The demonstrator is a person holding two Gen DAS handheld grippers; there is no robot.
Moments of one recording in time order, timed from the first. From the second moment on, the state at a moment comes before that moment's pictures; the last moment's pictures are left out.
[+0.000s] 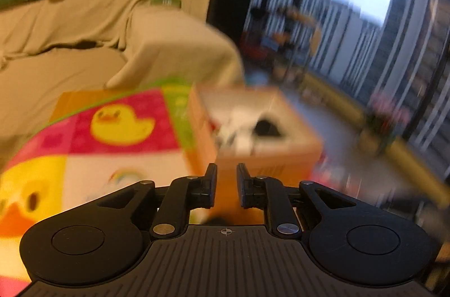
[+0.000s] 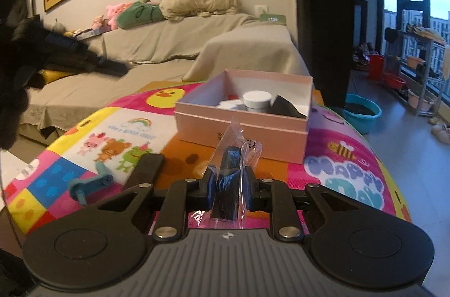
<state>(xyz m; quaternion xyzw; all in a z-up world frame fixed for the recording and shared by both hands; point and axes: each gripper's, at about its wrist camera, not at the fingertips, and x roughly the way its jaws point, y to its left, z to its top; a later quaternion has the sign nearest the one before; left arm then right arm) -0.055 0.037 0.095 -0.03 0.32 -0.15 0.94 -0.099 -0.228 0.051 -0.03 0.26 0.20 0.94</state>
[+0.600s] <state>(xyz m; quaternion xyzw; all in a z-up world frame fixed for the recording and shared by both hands) -0.081 0.017 0.010 0.04 0.38 -0.11 0.92 -0.079 -0.211 0.013 -0.07 0.31 0.20 0.93</state>
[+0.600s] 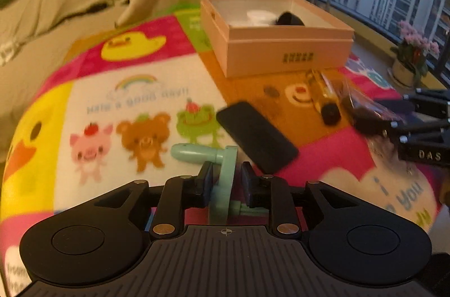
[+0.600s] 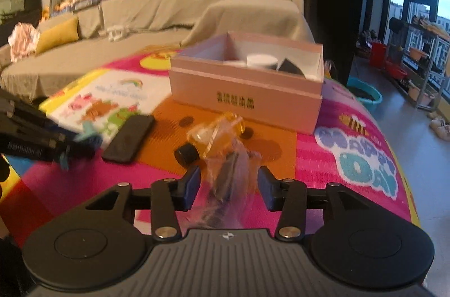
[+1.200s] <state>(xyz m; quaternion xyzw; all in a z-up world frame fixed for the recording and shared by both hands) -0.101 0.024 0.054 0.02 0.30 -0.16 0.94 -0.086 -0.232 0.053 -0.04 0.29 0.21 0.93</state>
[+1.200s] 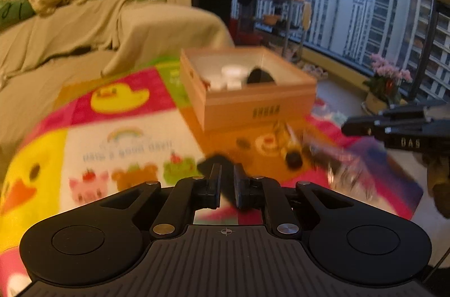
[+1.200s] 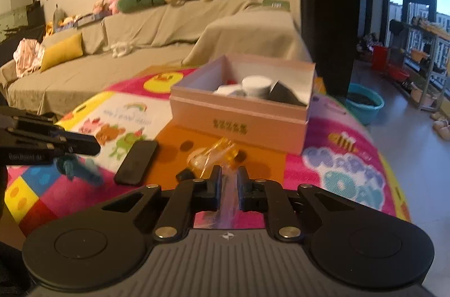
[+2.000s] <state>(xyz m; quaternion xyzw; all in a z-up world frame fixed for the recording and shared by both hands) -0.028 -0.062 0.036 0.02 0.37 -0.21 0.91 -0.081 -0.229 0.011 -0.03 0.32 0.20 0.93</state>
